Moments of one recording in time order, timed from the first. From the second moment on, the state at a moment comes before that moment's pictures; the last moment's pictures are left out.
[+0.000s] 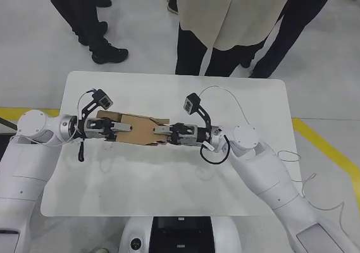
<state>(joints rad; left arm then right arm) 1.12 -0.87 -1.41 -1.35 -0.74 -0.12 -1.54 -0.95 -1.36 0.89 -1.34 0.56 -0.09 0.95</state>
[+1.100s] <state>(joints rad) 1.09 -0.88 -1.35 -1.31 -0.64 -0.16 -1.43 -1.00 -1.37 0.93 -1.43 0.63 -0.21 0.91</state>
